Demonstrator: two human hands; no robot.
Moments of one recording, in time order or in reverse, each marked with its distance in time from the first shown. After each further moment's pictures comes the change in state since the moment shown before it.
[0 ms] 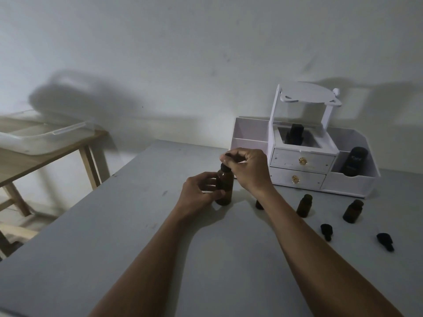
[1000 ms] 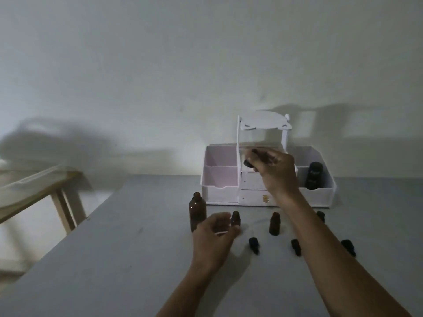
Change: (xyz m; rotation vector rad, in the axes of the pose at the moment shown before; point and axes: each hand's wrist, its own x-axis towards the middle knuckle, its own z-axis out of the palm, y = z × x) left_hand -0.043 0.055 0.088 -0.019 0.032 -0.089; right_hand 0.008 -0.018 -0.121 0.218 0.271 -0.007
